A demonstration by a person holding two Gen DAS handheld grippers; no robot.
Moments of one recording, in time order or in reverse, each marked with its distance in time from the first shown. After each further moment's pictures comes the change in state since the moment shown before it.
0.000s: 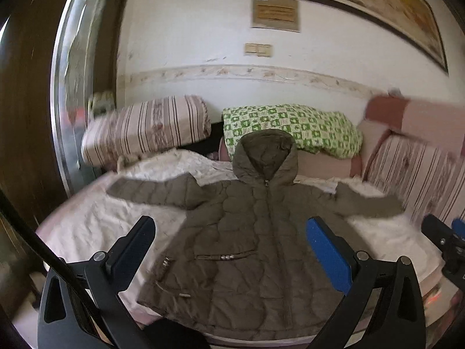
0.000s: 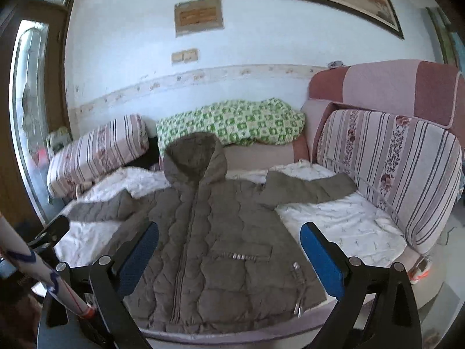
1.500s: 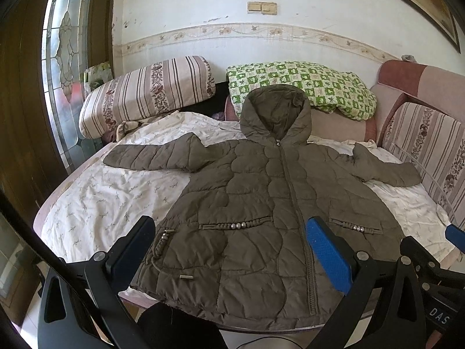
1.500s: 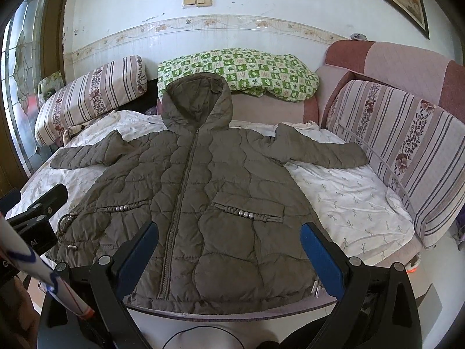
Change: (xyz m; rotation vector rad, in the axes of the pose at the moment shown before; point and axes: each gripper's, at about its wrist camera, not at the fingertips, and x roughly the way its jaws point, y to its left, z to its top) left arm 0.058 0.032 -0.032 -0.020 0.204 -0.003; right arm 0.074 0.046 -0.039 -0.116 0.214 -0.058
